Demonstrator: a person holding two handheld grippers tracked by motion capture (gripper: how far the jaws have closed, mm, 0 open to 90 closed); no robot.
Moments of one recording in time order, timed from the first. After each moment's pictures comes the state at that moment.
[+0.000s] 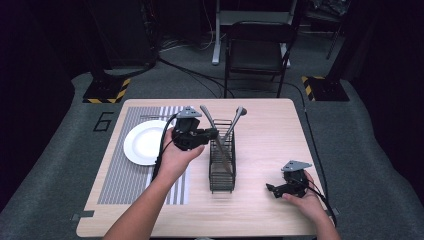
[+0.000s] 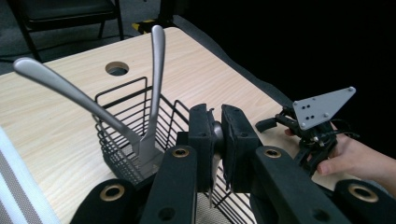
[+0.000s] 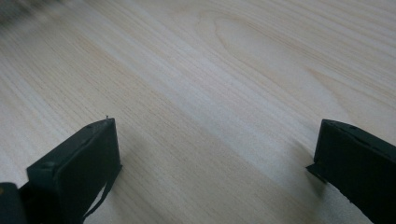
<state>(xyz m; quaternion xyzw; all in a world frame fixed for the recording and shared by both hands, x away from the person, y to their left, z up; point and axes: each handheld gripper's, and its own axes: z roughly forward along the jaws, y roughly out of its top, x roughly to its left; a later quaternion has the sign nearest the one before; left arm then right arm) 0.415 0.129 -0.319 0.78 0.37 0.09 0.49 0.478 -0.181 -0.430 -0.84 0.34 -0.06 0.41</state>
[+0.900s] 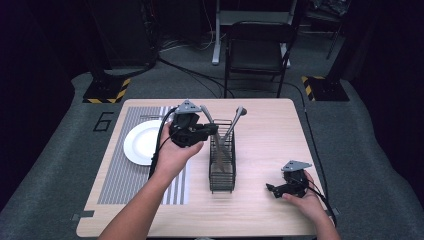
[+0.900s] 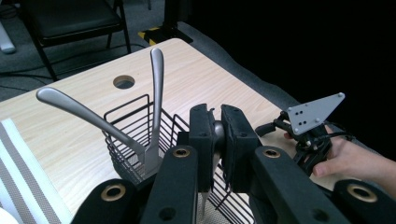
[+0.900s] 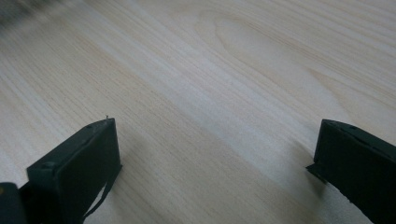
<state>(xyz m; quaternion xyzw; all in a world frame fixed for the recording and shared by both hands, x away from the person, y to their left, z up) 0.403 0.131 -0.287 0.79 0.36 0.12 0.49 0.478 -0.181 -0.430 -0.84 0.34 -0.06 0.41</state>
